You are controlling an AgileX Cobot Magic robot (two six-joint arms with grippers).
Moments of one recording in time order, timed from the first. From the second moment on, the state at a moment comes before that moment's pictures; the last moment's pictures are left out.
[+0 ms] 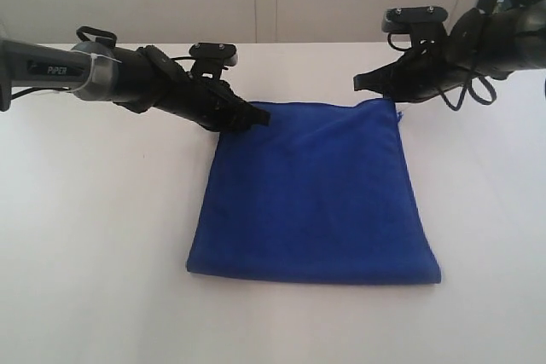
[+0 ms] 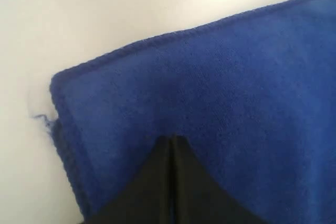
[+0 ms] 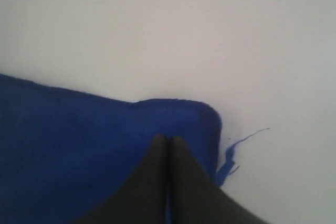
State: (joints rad) left arm -0.45 2.29 -1.61 -0.94 0.32 0.82; right arm 0.15 2.10 -1.40 0.41 0.25 -0.34
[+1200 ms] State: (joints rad) left arm -0.43 2.29 -1.61 -0.92 0.33 0.82; right arm 0.15 2.19 -1.45 0.33 0.42 -0.29
